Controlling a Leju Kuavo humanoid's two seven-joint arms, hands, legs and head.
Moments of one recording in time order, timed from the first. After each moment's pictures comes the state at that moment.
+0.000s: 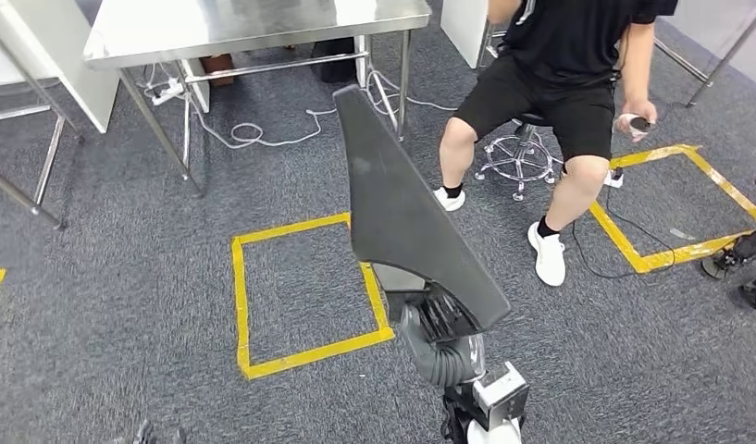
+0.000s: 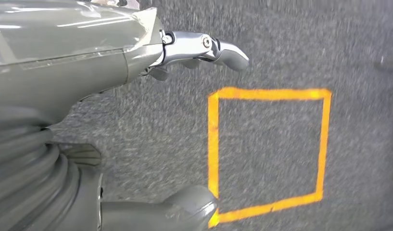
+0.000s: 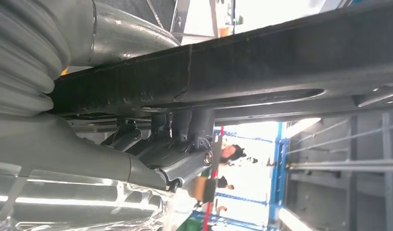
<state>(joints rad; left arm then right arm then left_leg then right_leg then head) -0.04 -0.09 0.46 -0.52 0.01 0.01 -0.70 0.00 0.03 0.48 -1.66 0.08 -0.16 -0.63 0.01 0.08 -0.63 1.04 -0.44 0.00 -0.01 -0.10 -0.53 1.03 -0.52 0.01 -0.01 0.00</state>
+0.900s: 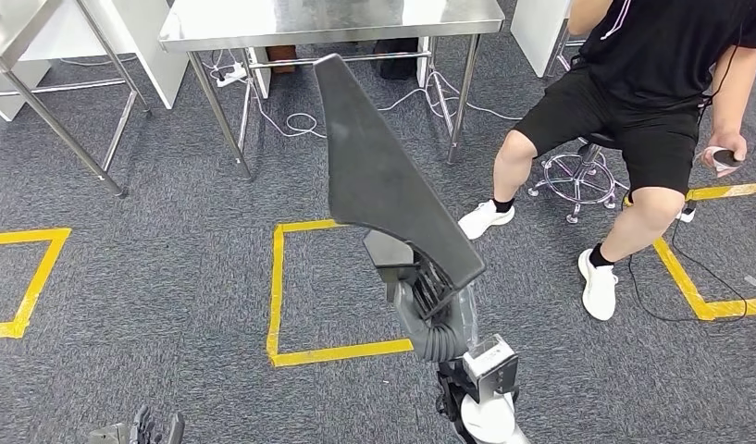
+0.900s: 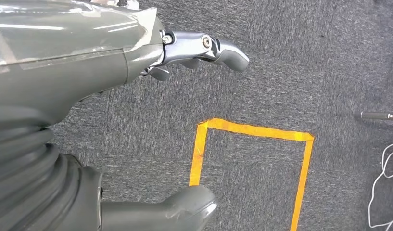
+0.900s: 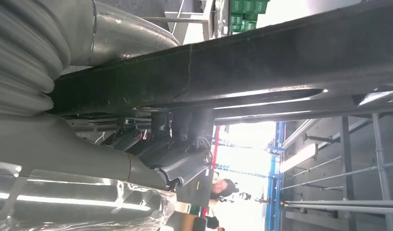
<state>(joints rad) -0.07 -0.10 0.51 -0.54 -0.03 0.04 -0.70 -0.09 0.05 0.48 -1.59 0.09 -0.14 -0.61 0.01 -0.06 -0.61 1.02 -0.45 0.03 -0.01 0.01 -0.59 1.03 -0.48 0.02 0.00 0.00</state>
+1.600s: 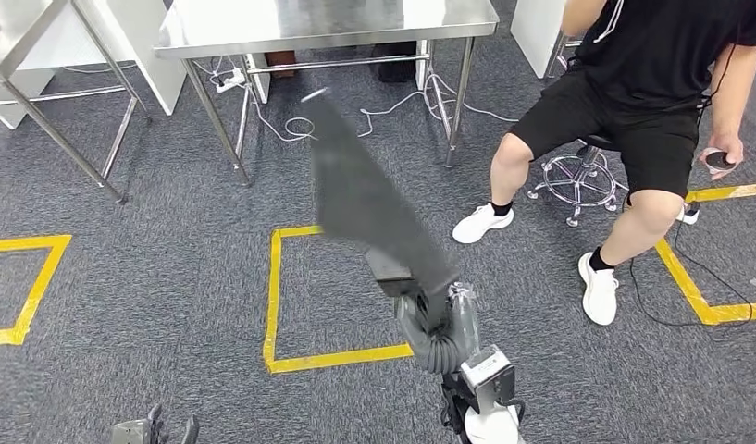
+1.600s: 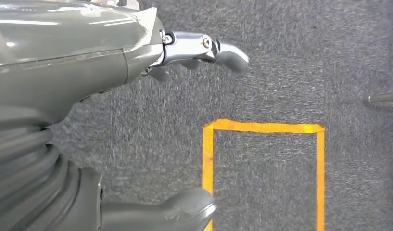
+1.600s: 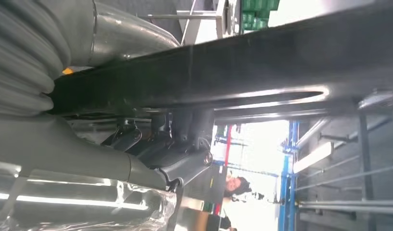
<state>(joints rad) -0.05 -0.10 0.44 -0.54 -0.11 0.15 -0.70 -0.05 0.03 0.48 -1.57 0.09 -0.16 -0.61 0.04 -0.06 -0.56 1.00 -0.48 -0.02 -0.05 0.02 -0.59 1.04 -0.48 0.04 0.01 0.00</state>
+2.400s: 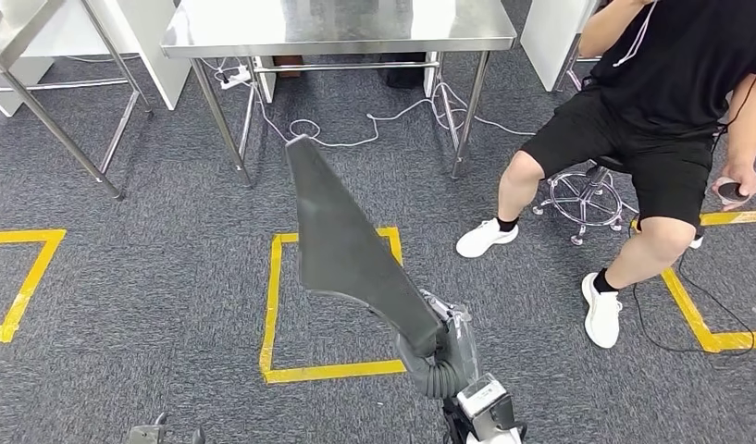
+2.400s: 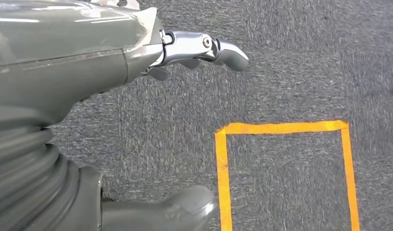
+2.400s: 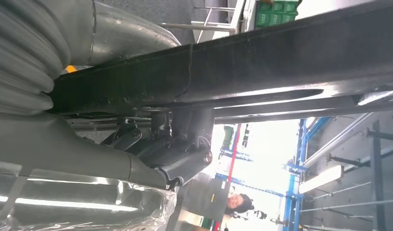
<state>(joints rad) -0.05 -0.08 0.31 -0.48 -0.12 0.23 -0.70 0.01 -0.01 0.51 -1.60 0.10 -0.18 -0.63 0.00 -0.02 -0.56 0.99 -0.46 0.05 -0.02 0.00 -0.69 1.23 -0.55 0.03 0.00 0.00</state>
